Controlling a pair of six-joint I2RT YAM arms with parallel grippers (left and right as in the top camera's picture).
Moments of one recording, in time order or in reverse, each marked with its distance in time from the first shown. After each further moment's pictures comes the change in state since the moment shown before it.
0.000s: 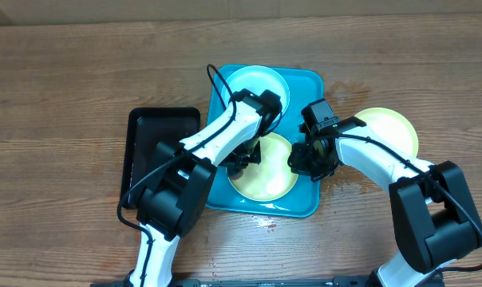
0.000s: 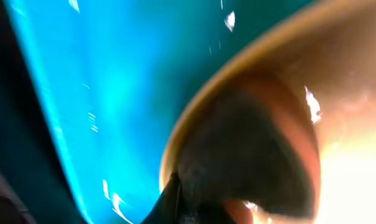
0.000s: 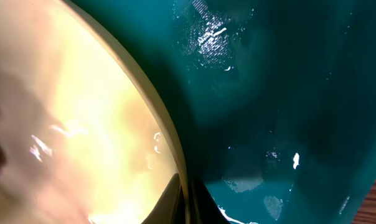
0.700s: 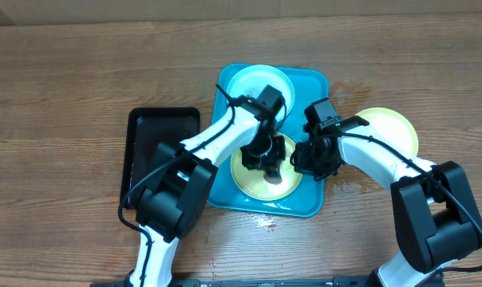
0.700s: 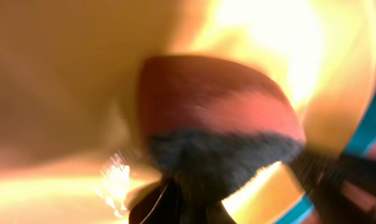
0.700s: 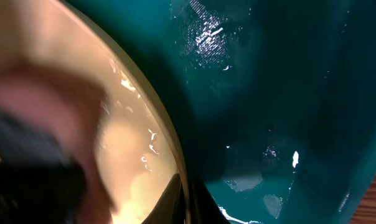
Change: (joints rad) left arm -0.016 -0.012 -0.090 0.301 0.587 0.055; right arm -0.014 0.000 0.001 -0.011 0.025 0.002
